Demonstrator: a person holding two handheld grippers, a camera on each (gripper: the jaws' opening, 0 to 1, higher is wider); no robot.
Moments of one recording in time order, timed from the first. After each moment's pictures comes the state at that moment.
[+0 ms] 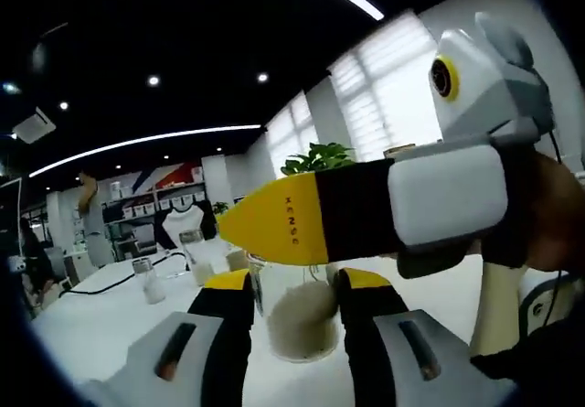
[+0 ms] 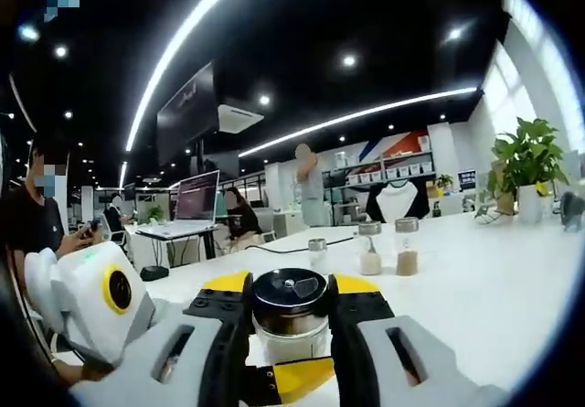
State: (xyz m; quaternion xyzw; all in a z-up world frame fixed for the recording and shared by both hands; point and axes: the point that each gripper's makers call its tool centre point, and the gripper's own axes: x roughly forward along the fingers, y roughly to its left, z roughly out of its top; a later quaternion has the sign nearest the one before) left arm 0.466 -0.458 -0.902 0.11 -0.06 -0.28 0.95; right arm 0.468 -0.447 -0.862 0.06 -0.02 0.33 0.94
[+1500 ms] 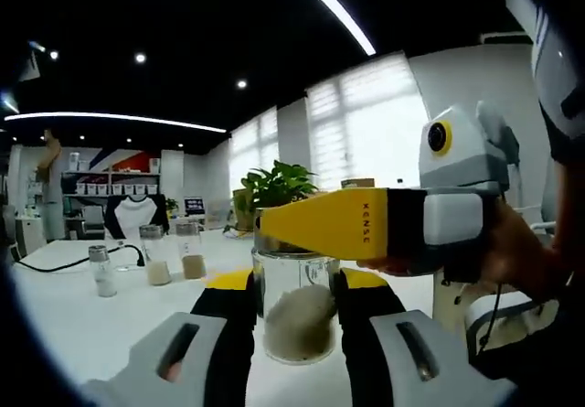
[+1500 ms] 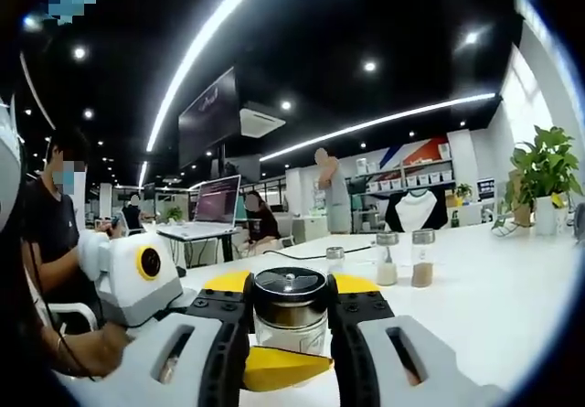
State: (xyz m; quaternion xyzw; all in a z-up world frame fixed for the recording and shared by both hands) left arm 0.460 -0.455 -0.890 0.01 -0.06 -0.41 0.91; right arm 0.455 -0.432 -0.855 0.06 -0.03 0.41 0.91
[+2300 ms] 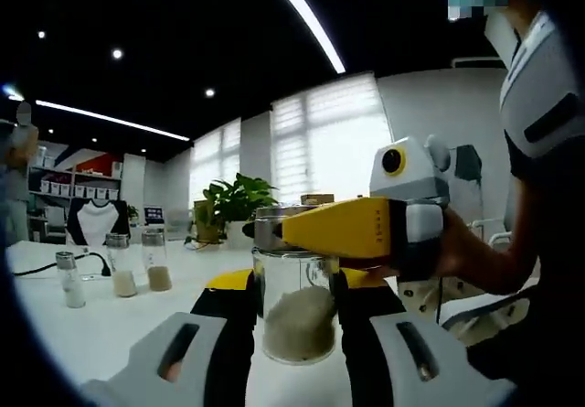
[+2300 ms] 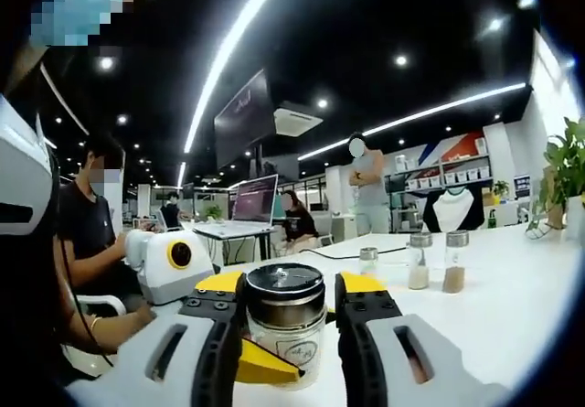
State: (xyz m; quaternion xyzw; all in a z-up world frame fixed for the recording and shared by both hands) left arm 0.436 -0.463 -0.879 -0.02 -0.09 -0.51 0.85; right arm 0.438 -0.428 -0.847 0.04 -0.04 0.50 0.86
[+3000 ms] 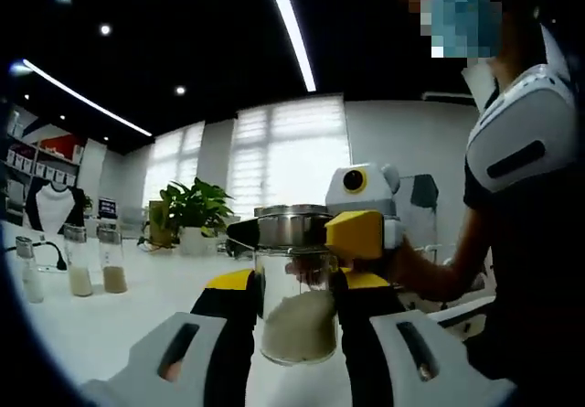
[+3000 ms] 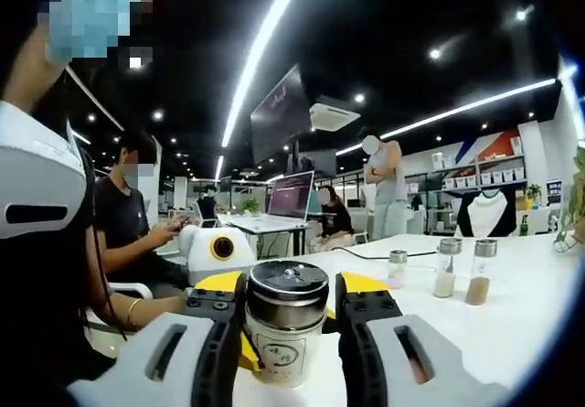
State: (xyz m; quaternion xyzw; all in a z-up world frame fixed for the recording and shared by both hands) left arm 0.421 -0.466 -0.869 -0.07 -0.09 -0.61 0.78; right arm 0.418 -0.425 -0.842 0.02 -0.04 0.57 0.82
